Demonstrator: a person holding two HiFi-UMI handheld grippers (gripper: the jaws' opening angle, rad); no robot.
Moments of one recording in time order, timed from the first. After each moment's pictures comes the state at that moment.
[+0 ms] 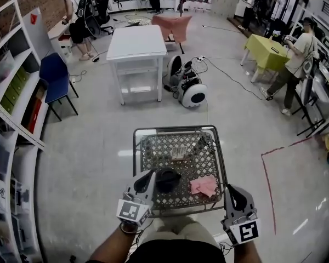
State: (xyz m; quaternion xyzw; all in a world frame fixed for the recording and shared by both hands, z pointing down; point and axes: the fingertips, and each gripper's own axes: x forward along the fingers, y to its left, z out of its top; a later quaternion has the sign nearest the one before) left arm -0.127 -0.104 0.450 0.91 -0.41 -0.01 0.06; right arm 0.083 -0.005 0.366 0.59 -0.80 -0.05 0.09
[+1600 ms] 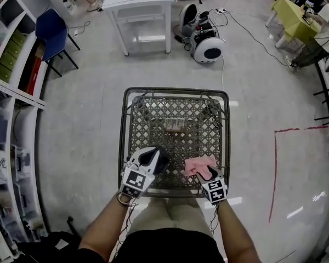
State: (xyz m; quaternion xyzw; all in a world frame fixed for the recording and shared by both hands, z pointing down) left arm -0.030 -0.152 0.654 0.89 -0.36 0.24 0.12; right arm 0.162 -0.044 0.819 0.44 -0.77 0.30 0.35
